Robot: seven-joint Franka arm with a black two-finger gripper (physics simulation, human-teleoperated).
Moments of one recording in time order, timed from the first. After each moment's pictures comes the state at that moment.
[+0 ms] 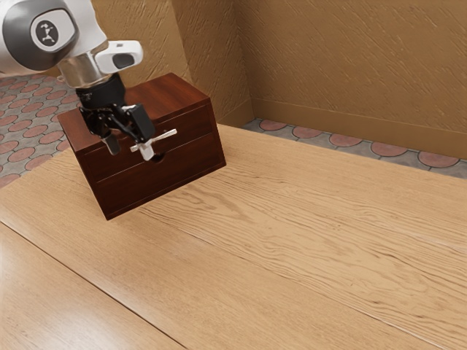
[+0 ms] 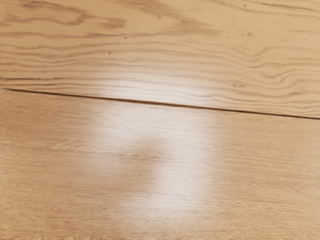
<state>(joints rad) 0.25 0.06 0.02 -1.36 -0.08 1.46 0.18</state>
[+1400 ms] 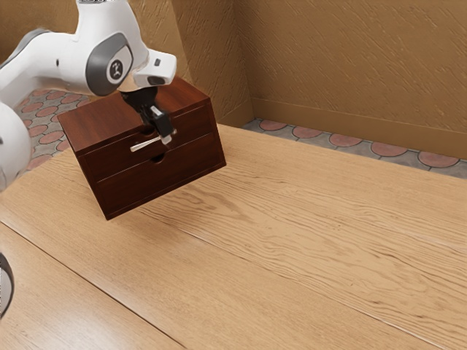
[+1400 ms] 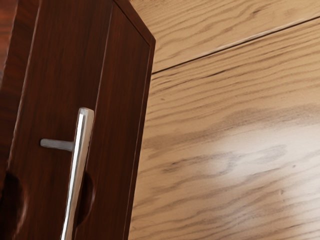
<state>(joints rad) 0.31 0.42 -0.01 -1.09 0.15 1.80 0.56</state>
